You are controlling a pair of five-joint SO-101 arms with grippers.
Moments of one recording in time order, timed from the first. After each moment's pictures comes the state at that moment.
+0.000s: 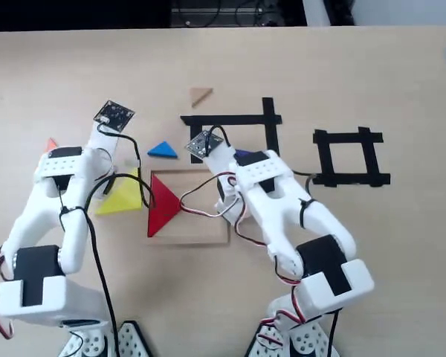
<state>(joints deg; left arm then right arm) -12.0 0.7 36.1 45.5 -33.7 -20.4 5.1 36.4 55.9 25.3</state>
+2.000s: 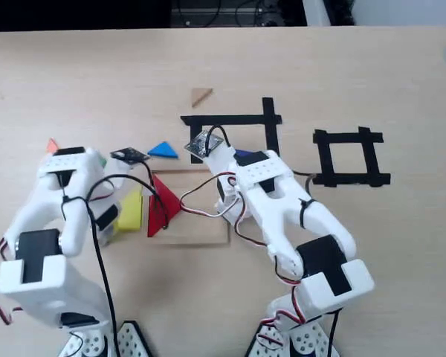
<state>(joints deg) -12.8 8.9 33.5 73.3 -45.5 -20.4 5.1 36.4 55.9 25.3</state>
